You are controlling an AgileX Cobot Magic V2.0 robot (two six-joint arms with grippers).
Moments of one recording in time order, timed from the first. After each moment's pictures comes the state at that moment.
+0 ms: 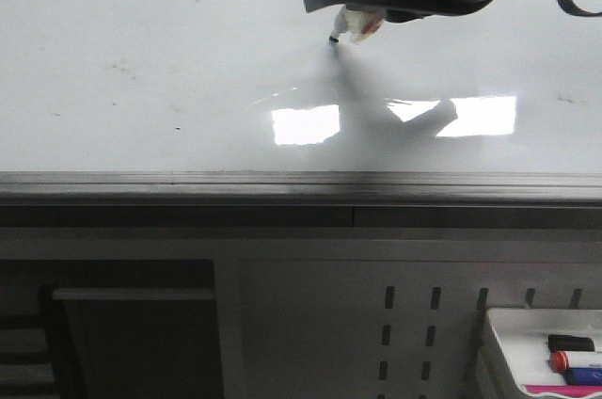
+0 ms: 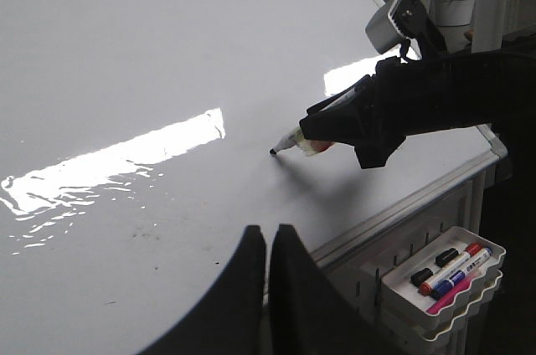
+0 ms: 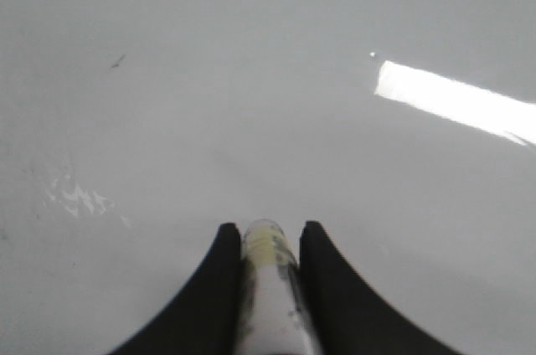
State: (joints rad) left arm -0.27 0.10 -0.37 -0.95 0.56 0.95; right arm 0.76 1.38 -0.71 0.91 -0.53 -1.01
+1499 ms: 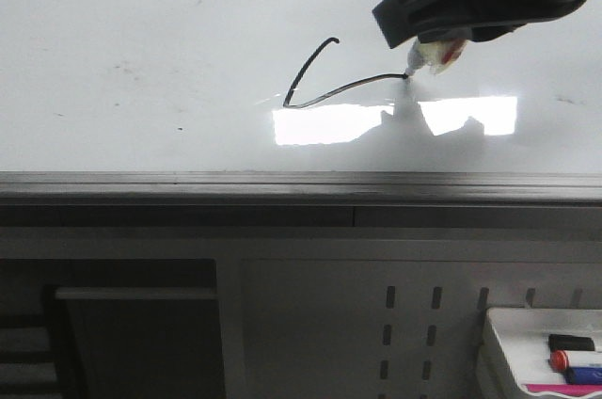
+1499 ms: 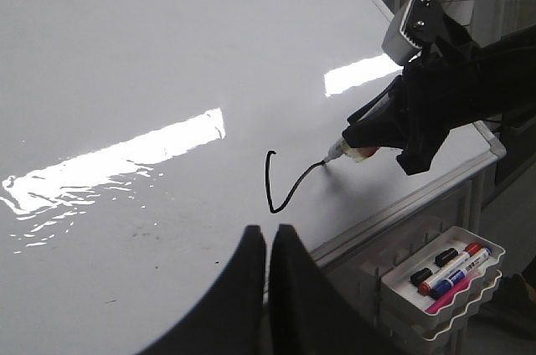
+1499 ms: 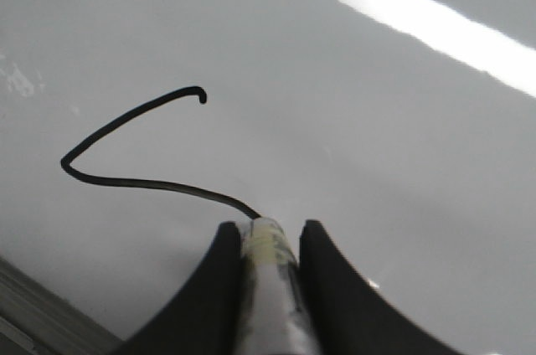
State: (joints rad) left arm -0.27 0.10 -0.37 -0.95 0.56 0.95; right arm 0.77 1.28 -0.72 1.67 -0.52 -1.84
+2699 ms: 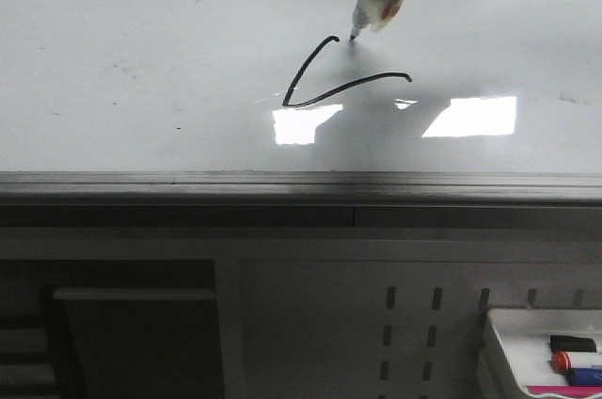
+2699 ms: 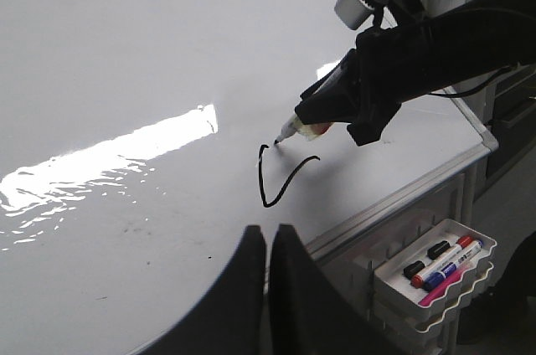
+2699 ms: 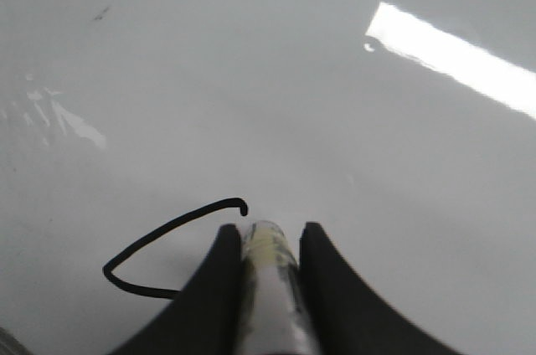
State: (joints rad) left arm -0.27 0.09 -0.37 -0.95 0.58 0.95; right arm 0.77 1.34 -0.87 1.65 -0.44 -1.86
